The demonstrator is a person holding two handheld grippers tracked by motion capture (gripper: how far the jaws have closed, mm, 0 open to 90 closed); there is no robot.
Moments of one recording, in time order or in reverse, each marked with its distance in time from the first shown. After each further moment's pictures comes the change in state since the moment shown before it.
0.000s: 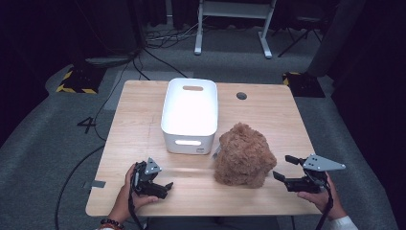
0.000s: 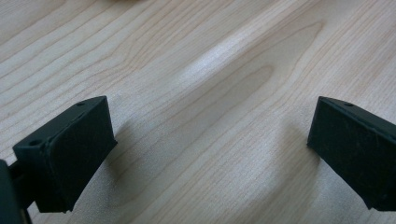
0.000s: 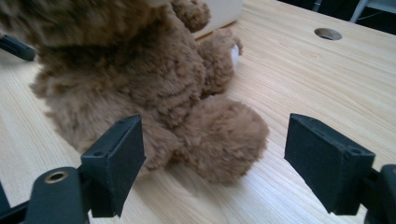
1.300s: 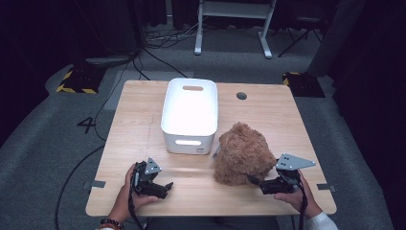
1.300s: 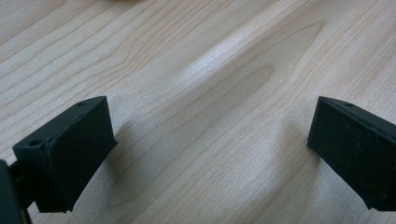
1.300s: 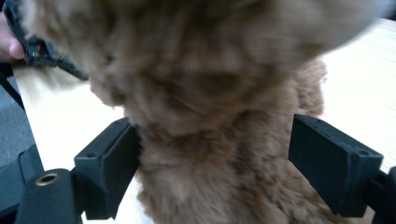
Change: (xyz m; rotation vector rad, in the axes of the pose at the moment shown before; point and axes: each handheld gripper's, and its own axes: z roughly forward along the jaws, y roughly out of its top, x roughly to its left) left arm 0.000 0.000 0.000 -0.001 0.000 -0.001; right arm 0.051 0.028 0.048 0.005 0.124 -0.015
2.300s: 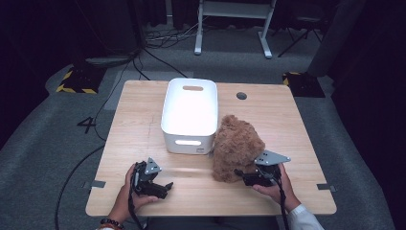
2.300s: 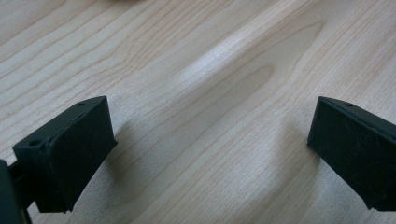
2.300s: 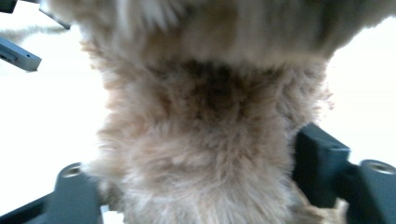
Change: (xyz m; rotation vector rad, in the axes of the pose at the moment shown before) left arm 0.000 0.000 0.000 0.002 0.002 0.004; right arm 0.002 0.000 0.051 0.048 -0.089 -0.037
